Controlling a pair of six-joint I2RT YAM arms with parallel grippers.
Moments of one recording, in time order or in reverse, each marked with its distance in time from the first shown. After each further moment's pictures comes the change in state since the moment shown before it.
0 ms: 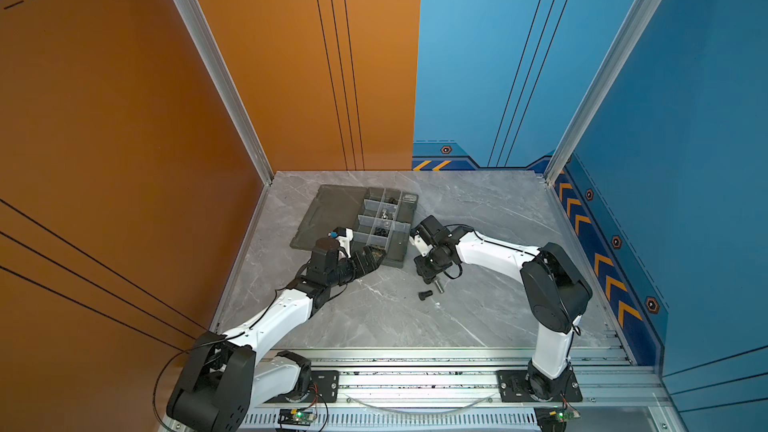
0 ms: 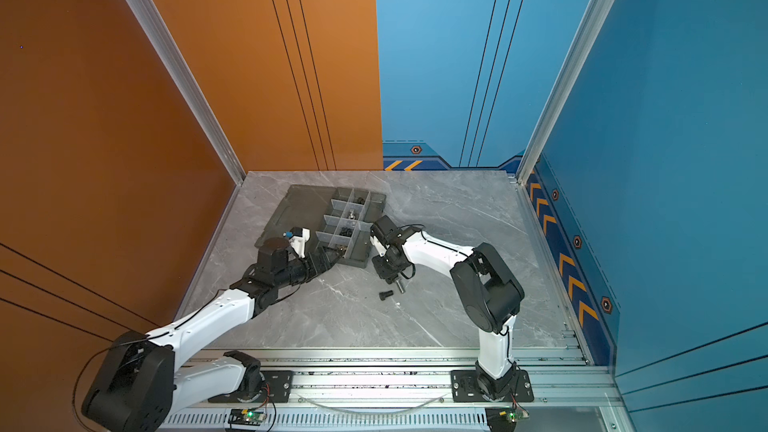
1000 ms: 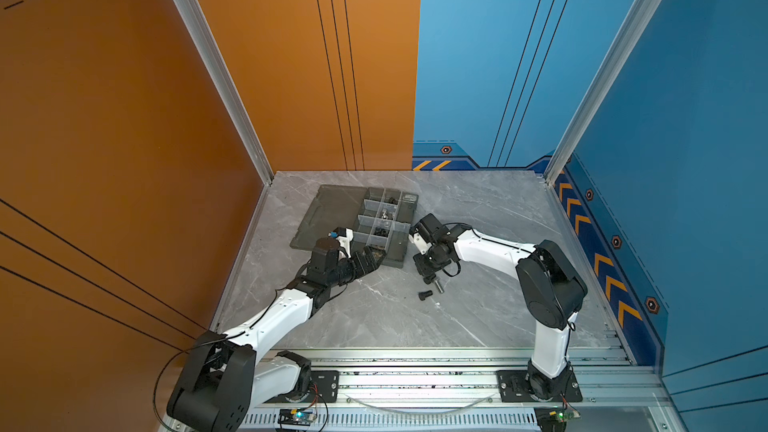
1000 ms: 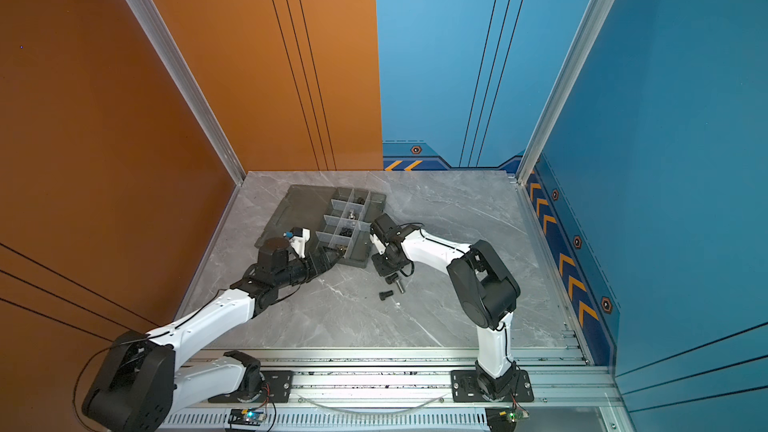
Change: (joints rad) left arm 0.000 0.003 0.000 0.000 0.000 0.000; right arm -0.011 0.035 0.029 0.007 0.001 -0.013
